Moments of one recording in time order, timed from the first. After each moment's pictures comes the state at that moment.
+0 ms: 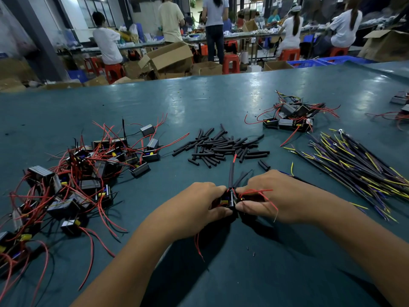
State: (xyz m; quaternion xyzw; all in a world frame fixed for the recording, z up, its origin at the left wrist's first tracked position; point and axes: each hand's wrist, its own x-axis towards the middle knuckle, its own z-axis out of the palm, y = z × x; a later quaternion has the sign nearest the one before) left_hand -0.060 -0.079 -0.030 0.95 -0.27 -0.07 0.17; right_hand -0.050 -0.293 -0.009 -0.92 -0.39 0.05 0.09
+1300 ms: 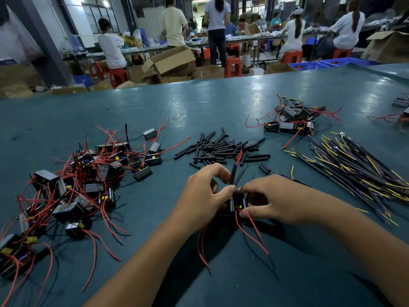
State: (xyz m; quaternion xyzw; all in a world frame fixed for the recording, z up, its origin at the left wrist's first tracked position) left_hand -0.053 -0.101 -0.039 0.87 -0.15 0.09 0.46; right_hand -0.034 -0.309 -0.025 -0.92 -0.33 0.07 0.19
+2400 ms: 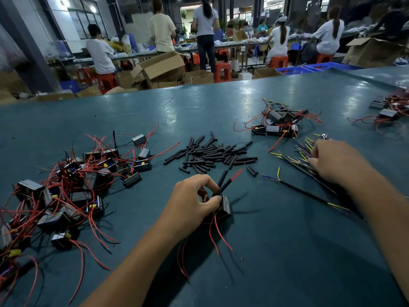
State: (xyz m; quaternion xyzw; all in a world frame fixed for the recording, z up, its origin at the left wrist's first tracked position) left_hand -0.058 -0.097 -0.037 0.89 -0.15 0.07 0.43; right_hand 0.019 -0.427 -0.013 -0.99 0.11 -0.08 0.06
